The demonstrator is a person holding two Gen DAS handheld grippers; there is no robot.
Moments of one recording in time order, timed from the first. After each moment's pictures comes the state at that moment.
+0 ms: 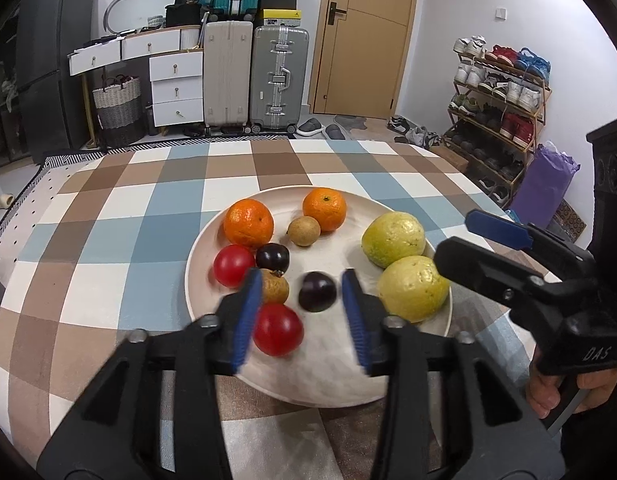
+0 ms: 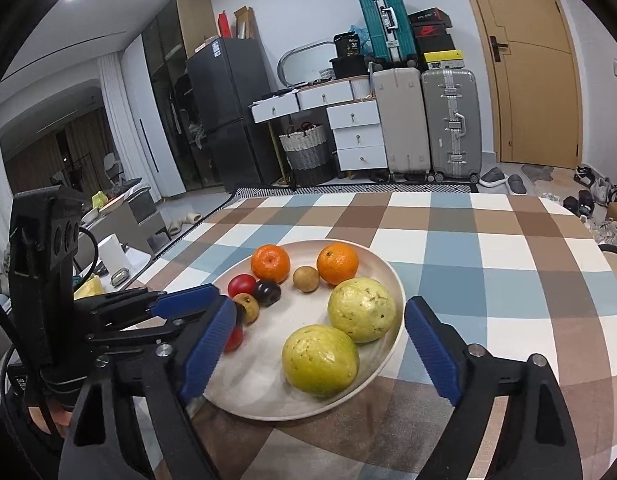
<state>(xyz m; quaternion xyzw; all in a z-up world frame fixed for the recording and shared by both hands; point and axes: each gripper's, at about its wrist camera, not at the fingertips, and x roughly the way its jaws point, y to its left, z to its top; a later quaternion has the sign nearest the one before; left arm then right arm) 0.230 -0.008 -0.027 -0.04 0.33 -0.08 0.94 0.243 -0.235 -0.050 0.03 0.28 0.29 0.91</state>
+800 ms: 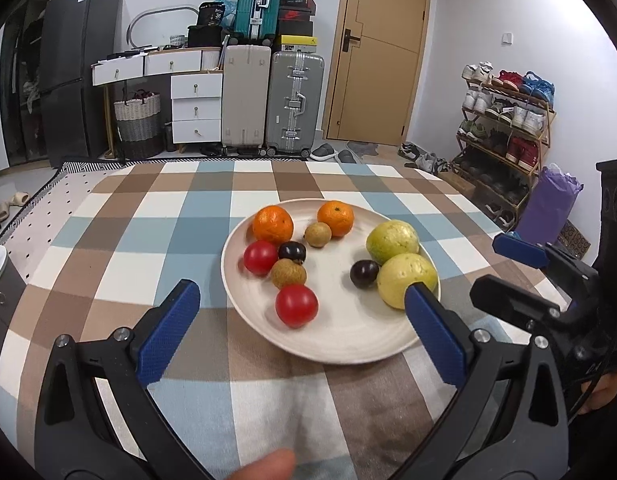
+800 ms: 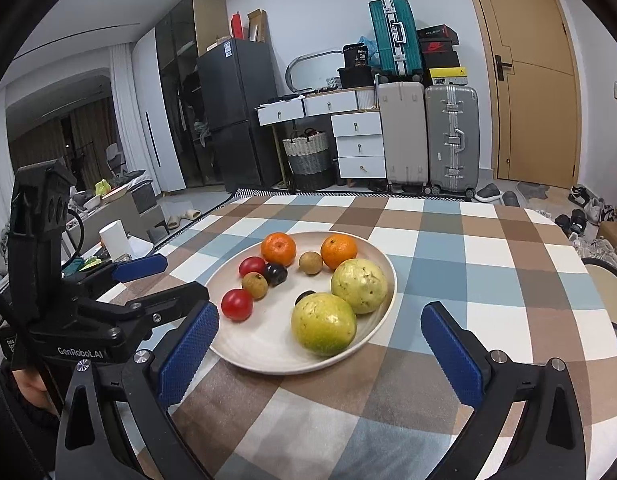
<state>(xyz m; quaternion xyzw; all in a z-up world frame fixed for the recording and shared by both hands) 0.174 0.005 -0.012 -0.05 0.29 -0.05 0.96 0.203 -0.246 -0.048 0.00 0.26 0.29 0.92</state>
